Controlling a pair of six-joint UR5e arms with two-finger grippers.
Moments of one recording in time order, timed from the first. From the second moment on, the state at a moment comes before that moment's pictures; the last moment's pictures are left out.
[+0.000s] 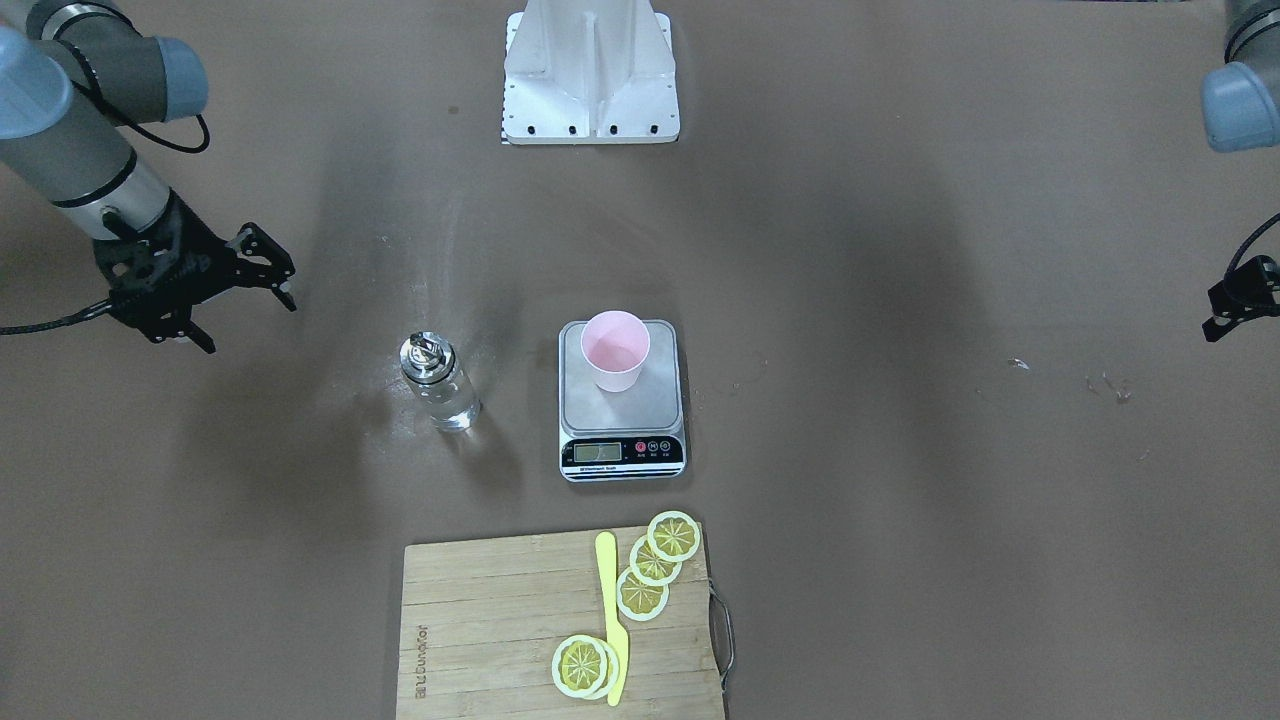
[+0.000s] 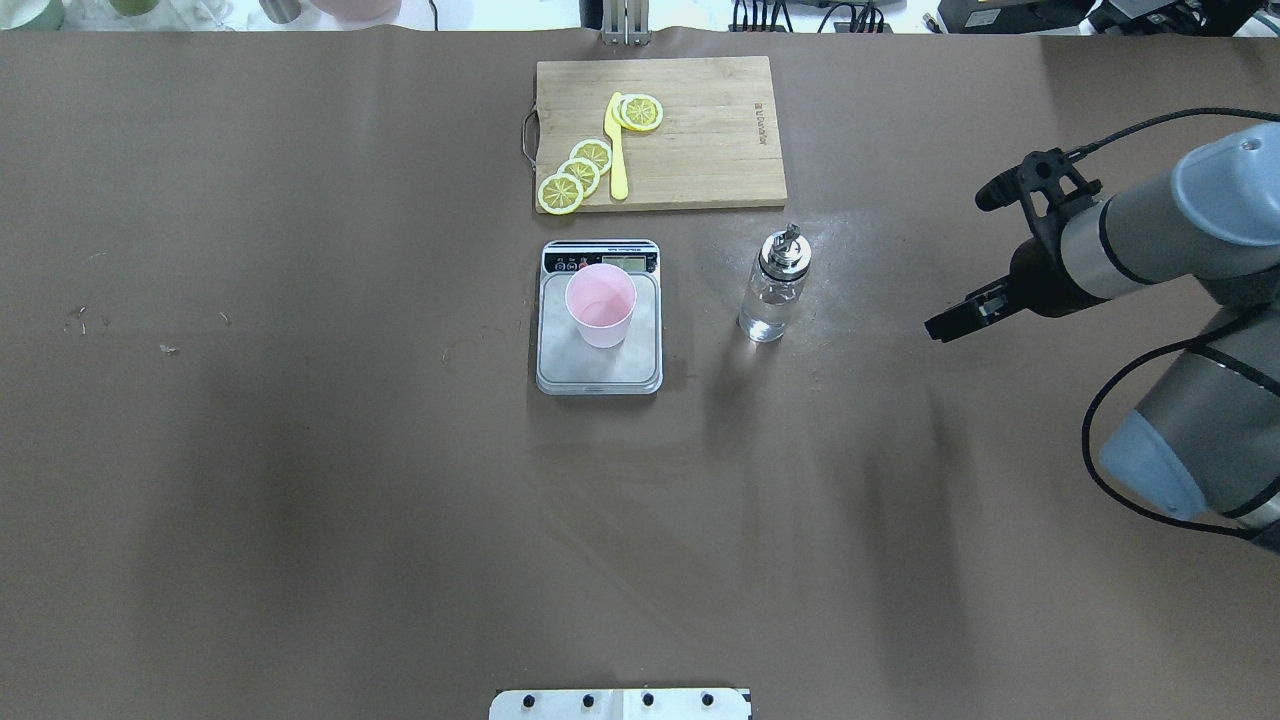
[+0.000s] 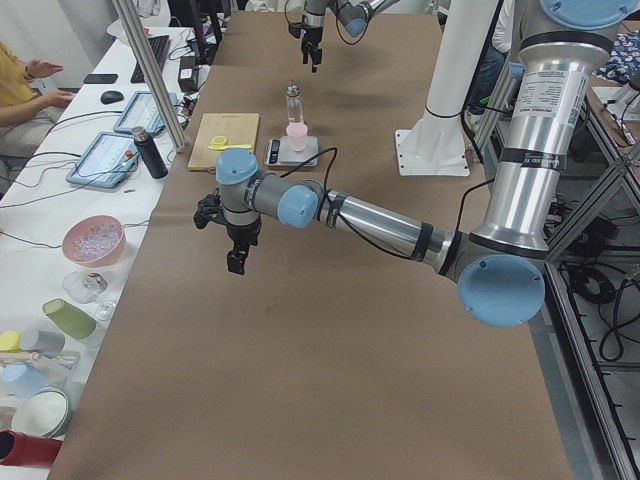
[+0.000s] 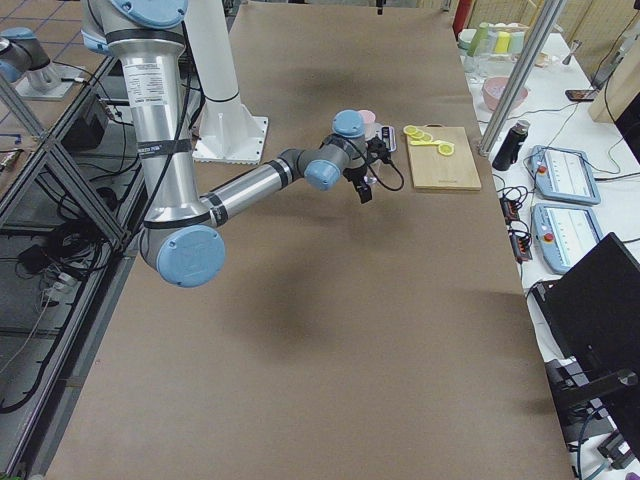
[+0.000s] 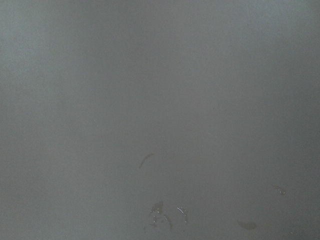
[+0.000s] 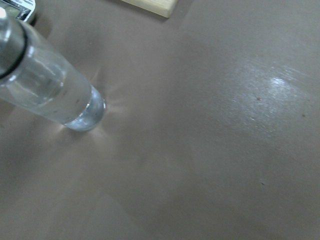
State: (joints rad) left arm -1.35 -1.74 -1.71 -1.61 -2.26 -0.19; right arm 0.82 -1.41 1.88 -1.17 2.06 0.57
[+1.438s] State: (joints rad) left arm -1.36 -1.74 -1.71 -1.62 -2.26 -0.20; right arm 0.58 -1.30 1.87 -1.13 1.76 0.68
